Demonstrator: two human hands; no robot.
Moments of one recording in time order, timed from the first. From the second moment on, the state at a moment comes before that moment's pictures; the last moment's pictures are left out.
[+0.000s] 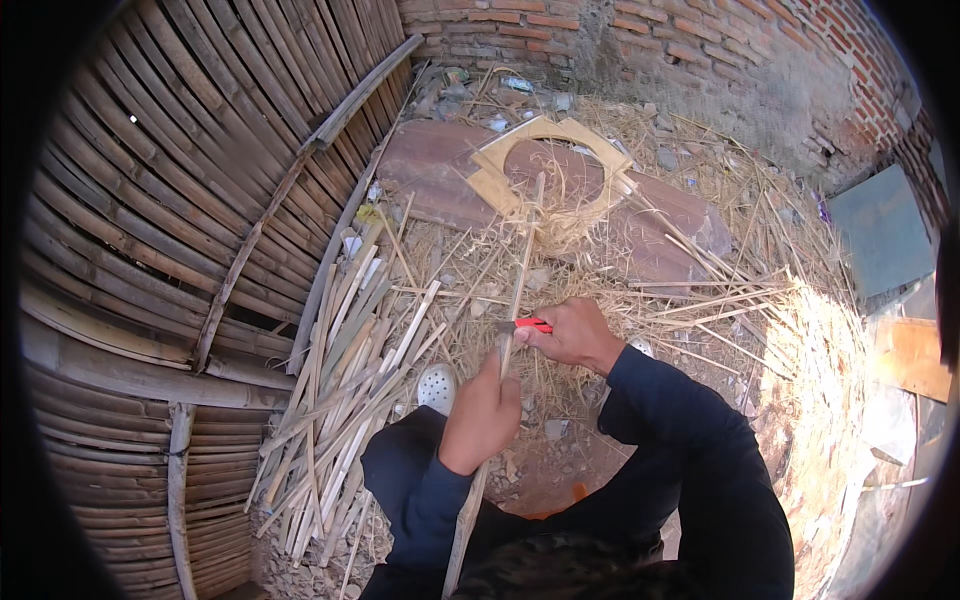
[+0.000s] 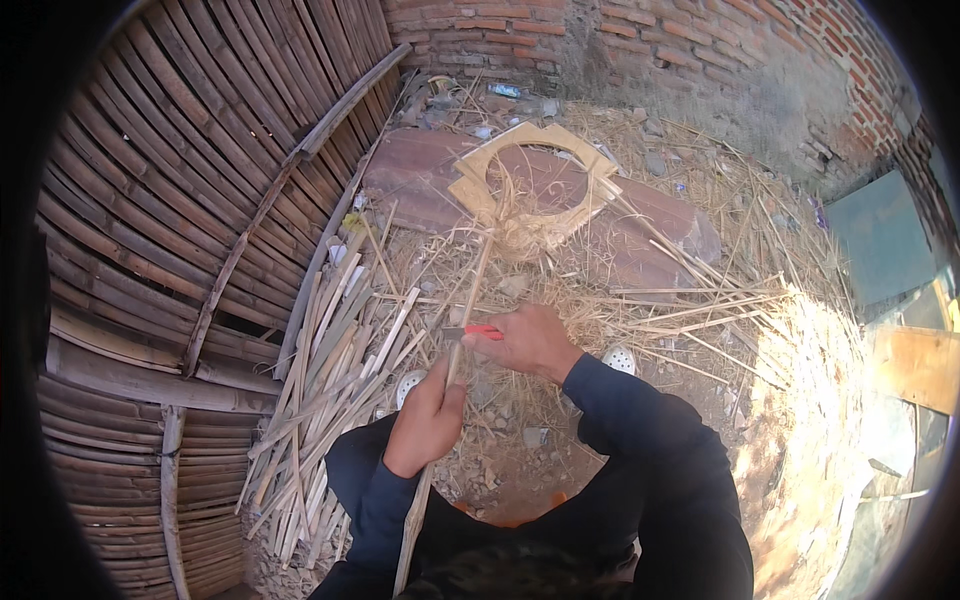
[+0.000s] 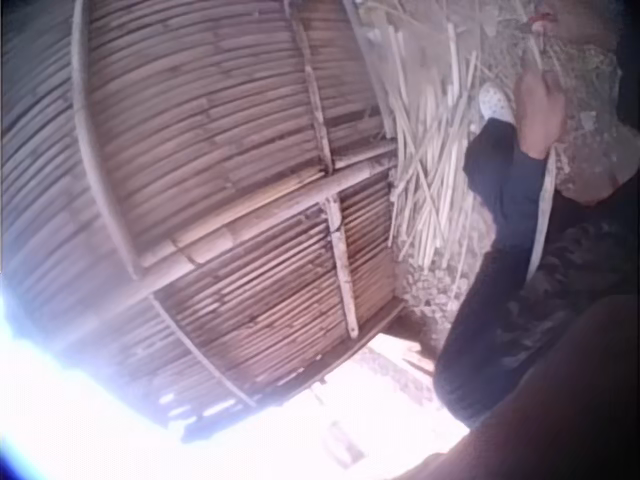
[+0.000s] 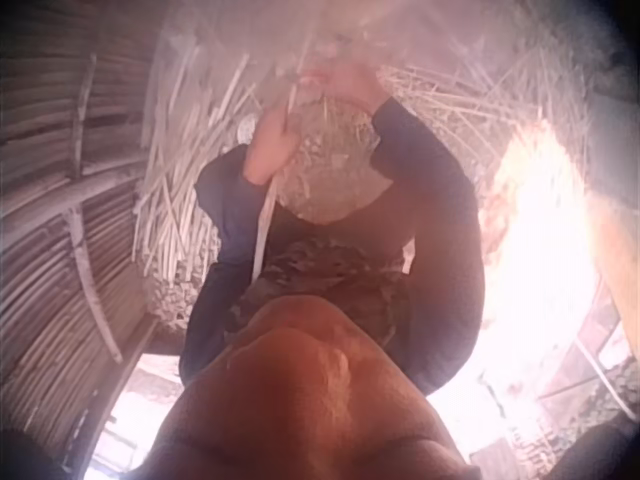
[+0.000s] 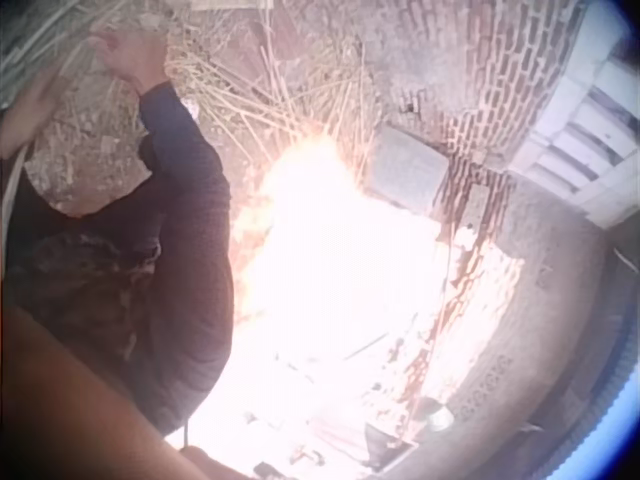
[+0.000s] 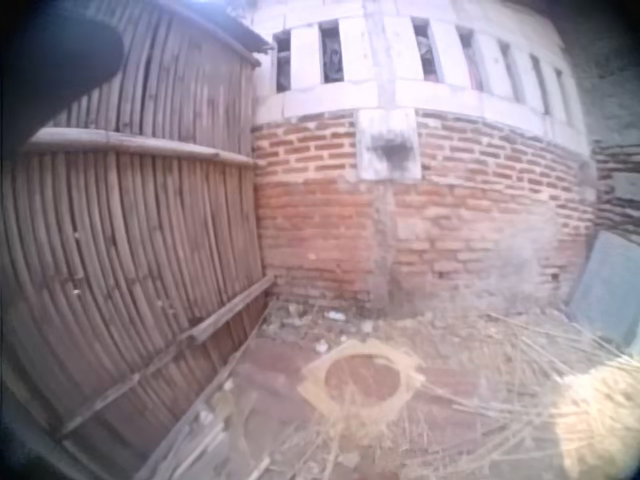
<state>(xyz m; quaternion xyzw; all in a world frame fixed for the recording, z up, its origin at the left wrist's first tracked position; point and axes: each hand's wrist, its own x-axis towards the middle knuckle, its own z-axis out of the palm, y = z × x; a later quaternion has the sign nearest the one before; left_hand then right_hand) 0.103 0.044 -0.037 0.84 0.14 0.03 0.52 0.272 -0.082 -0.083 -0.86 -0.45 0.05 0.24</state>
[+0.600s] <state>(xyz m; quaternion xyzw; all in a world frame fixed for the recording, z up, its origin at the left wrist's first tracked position) 0.098 0.030 -0.026 0.84 0.13 -0.04 0.53 0.341 -0.093 -0.087 -0.93 -0.32 -0.03 0.19</state>
